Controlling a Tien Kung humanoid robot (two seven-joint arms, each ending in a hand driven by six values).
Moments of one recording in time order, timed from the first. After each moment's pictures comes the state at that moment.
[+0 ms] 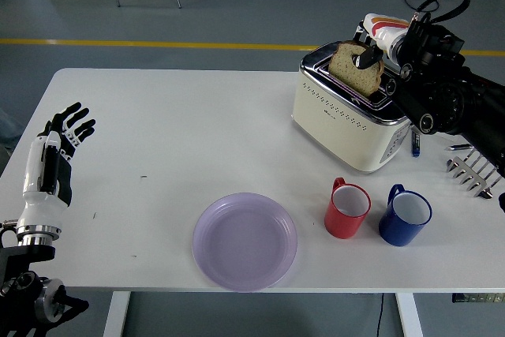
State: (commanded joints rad) left arm 0.07 0.09 -1.44 -1.50 1.11 0.22 -0.33; right arm 1.32 -0.06 0.28 0.34 -1.45 -0.07 -0.20
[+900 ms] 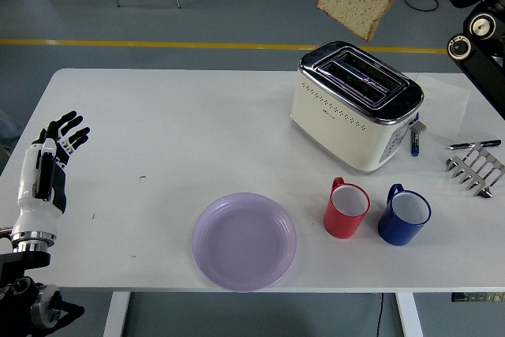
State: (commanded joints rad) left arm 0.09 0.09 -1.45 -1.48 1.11 0.23 -0.33; right arm 1.17 -0.36 0.80 1.20 -1.70 0.09 -0.35
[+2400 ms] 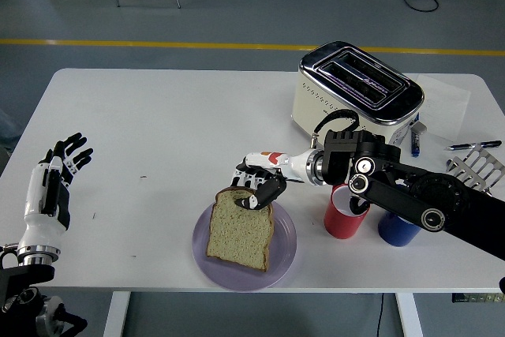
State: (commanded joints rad) left arm 0.10 0.08 -1.44 -1.42 1.10 0.24 -0.34; right arm 0.98 -0.12 0.33 1.08 -1.12 0.24 -0.24
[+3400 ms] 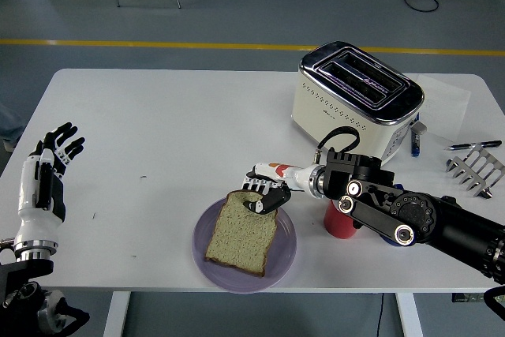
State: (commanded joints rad) left arm 0.09 0.07 -1.44 -1.43 1.08 0.27 -0.39; right arm 0.94 -0.04 0.25 0.83 -1.24 0.12 -0.02
